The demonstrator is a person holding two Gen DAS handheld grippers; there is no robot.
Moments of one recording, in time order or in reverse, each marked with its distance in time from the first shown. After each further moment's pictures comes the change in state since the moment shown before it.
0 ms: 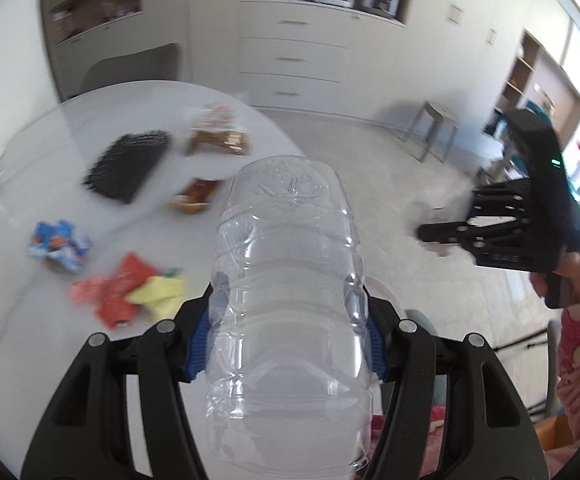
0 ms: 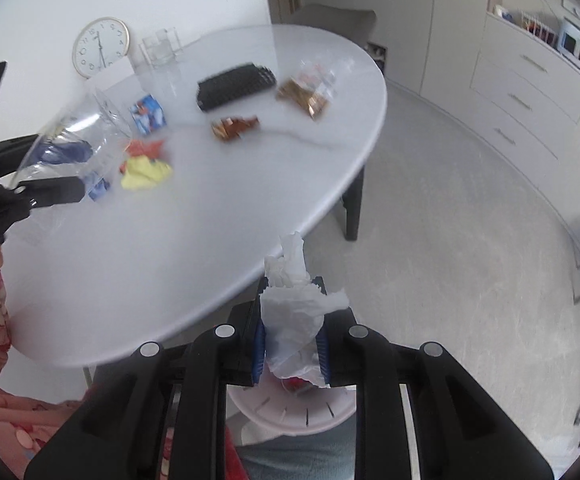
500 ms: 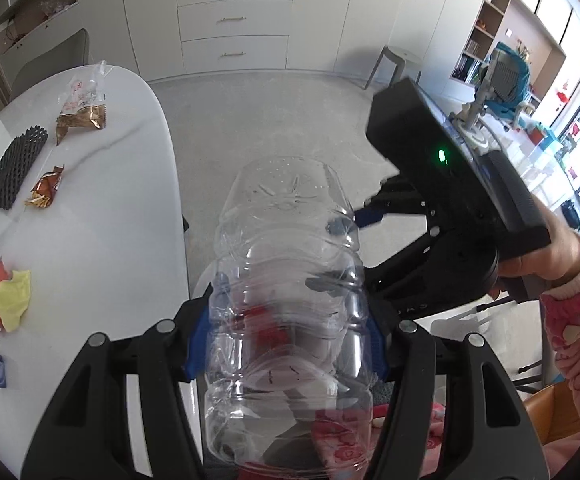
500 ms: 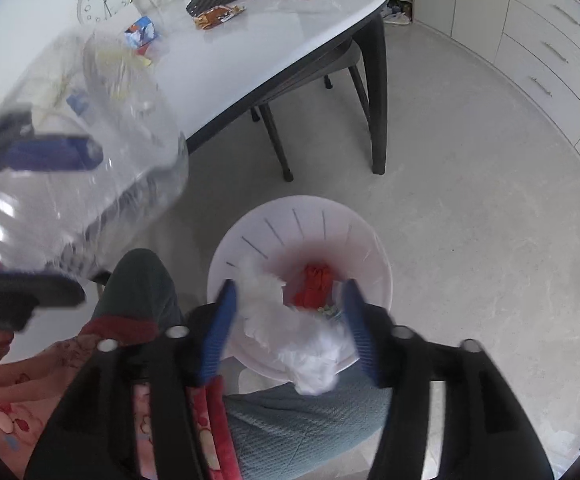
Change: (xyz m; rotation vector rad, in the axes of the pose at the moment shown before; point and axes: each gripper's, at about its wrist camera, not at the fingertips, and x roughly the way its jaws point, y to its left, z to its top) left arm 0.085 -0.127 -0.001 0.104 0.149 -0.050; right arm 0.061 -0.038 -0.049 -0.006 0.159 0.129
